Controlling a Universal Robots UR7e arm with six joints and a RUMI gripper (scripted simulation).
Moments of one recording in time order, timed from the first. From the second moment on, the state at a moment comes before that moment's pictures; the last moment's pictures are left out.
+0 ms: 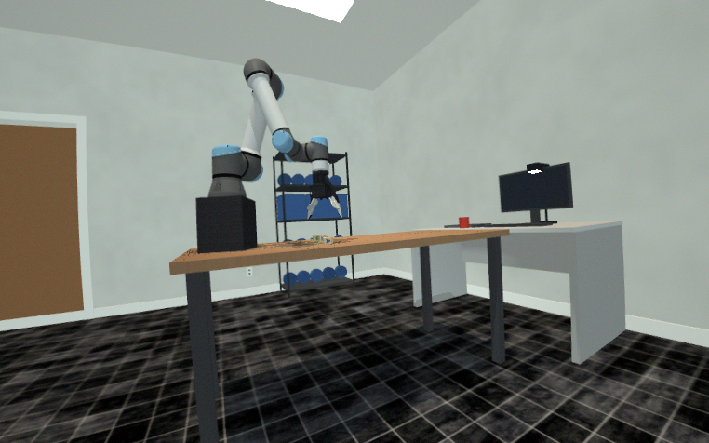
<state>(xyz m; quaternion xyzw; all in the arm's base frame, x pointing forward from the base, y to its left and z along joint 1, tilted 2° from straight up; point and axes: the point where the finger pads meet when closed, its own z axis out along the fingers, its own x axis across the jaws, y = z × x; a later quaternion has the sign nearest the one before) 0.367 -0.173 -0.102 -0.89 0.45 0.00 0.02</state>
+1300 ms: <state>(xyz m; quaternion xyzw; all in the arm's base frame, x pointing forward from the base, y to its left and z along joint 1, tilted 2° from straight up) 0.348 -0.217 -0.106 -0.71 0.71 0.00 0.02</state>
